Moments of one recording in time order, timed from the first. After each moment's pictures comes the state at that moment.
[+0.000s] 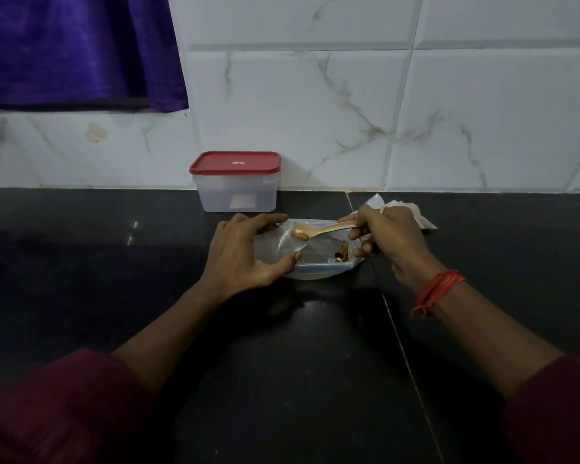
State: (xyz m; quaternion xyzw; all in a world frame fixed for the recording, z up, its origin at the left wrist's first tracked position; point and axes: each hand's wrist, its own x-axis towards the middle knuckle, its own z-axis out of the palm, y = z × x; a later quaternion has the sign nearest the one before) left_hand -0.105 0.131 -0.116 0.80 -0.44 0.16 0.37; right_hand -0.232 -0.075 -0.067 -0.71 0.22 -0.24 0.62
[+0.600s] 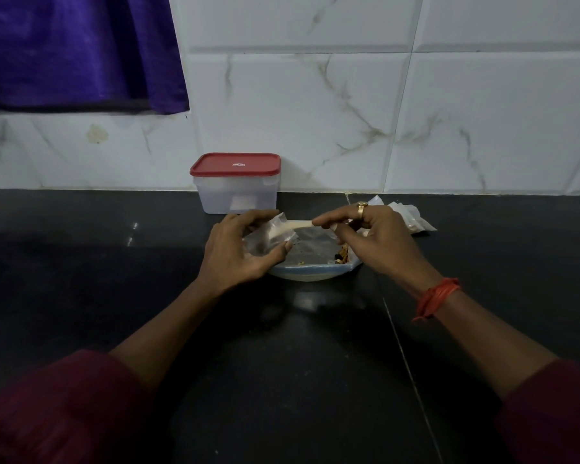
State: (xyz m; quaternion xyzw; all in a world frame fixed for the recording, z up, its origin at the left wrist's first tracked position) left_hand -0.107 0.135 -0.110 0.78 -0.41 0.15 0.45; right_hand -0.236 -0.073 -0.074 -0.87 -0.02 -0.30 0.38
